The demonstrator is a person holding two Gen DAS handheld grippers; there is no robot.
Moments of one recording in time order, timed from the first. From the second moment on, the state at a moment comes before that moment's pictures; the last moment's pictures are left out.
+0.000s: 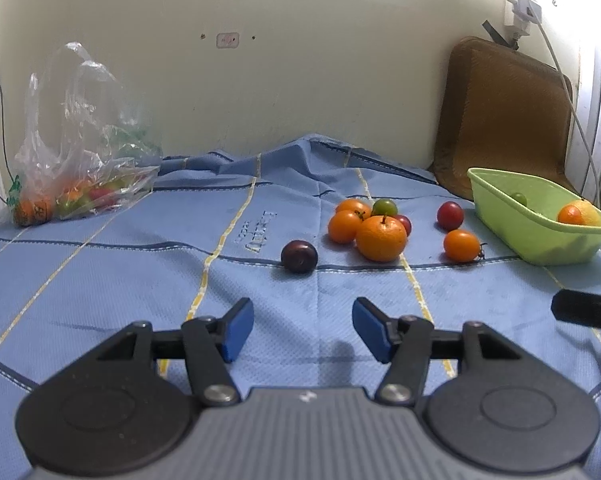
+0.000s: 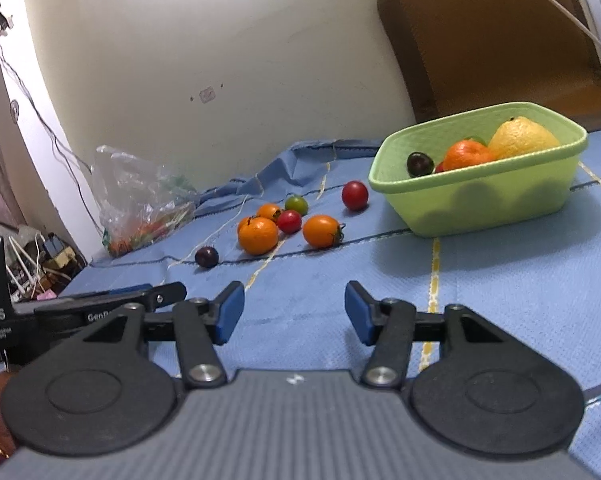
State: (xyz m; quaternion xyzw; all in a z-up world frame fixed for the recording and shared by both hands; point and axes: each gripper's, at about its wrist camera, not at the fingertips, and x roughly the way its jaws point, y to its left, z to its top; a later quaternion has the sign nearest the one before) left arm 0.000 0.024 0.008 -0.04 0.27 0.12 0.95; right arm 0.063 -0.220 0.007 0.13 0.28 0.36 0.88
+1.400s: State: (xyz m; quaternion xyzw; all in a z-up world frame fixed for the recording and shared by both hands) left arm -0.018 0.019 0.015 -0.03 0.22 0.10 0.97; right arm 0.063 -0.218 0.007 0.11 0.27 0.33 0.90
